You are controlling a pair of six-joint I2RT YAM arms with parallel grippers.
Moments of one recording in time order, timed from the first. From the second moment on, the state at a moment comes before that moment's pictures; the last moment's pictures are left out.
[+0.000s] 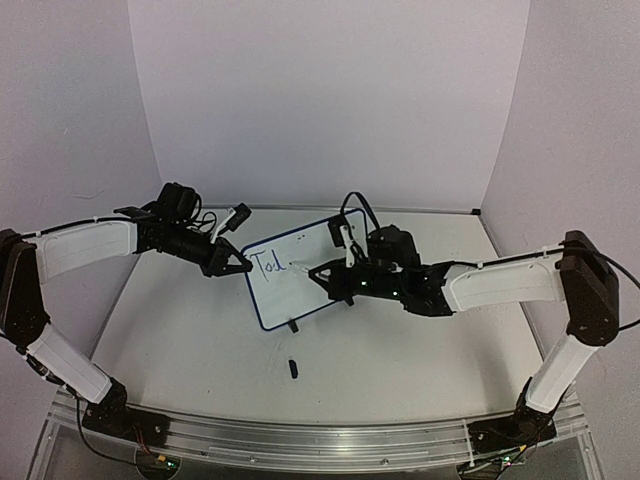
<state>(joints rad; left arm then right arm) -0.44 1.48 1.07 -0.43 0.69 0.21 0.92 1.71 1.03 0.32 -0.07 0.42</state>
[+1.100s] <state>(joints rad) -0.45 1.48 1.08 -0.44 0.68 0.21 0.87 1.74 1.05 0.38 -0.17 0.46</state>
